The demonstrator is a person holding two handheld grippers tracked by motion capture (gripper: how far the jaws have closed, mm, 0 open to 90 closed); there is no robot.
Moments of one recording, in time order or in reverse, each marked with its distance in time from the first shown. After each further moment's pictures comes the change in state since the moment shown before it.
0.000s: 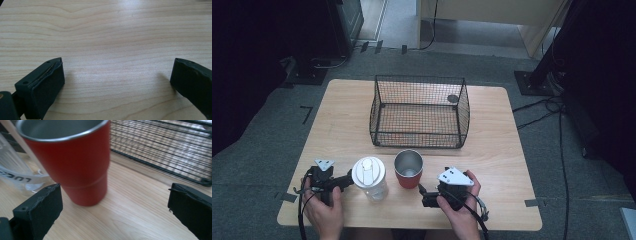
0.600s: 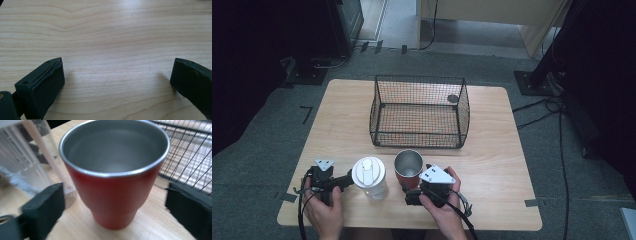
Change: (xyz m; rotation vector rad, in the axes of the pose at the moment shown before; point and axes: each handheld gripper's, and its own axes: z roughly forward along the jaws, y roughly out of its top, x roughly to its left) left arm 0.000 0.000 0.000 0.000 0.000 0.000; right arm 0.032 0.014 0.024 -0.055 0.047 -0.028
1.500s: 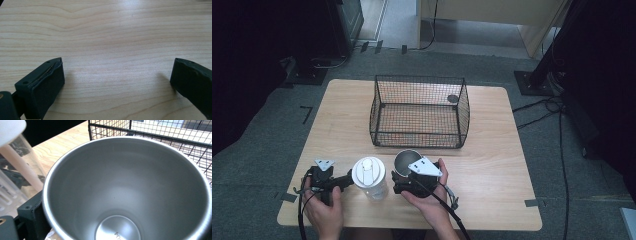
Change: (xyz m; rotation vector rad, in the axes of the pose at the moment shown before) left arm 0.000 0.000 0.000 0.000 0.000 0.000; right arm 0.011 0.013 0.035 -0.050 -0.049 0.043
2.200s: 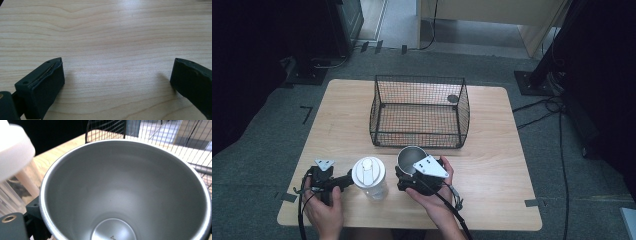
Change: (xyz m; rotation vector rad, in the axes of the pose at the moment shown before) left arm 0.000 0.000 0.000 0.000 0.000 0.000; right arm -0.006 0.014 -0.020 -0.087 -0.020 -0.020
